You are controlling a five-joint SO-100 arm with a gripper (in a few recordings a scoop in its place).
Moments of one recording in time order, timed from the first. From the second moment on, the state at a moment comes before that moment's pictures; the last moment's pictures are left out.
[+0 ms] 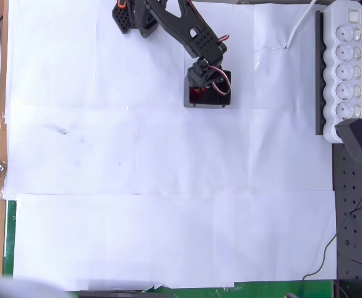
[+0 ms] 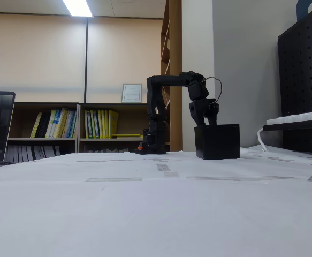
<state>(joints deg) -43.5 77.8 74.4 67.5 -115.0</state>
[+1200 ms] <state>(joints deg) -3.3 -0.4 10.7 71.7 -91.7</state>
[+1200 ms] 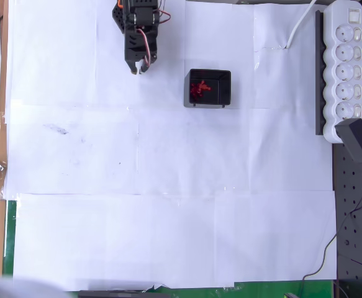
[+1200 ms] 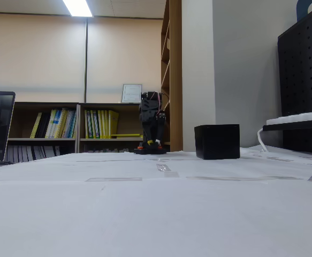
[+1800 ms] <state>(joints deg) -1.9 -8.4 1.9 73.7 -90.4</state>
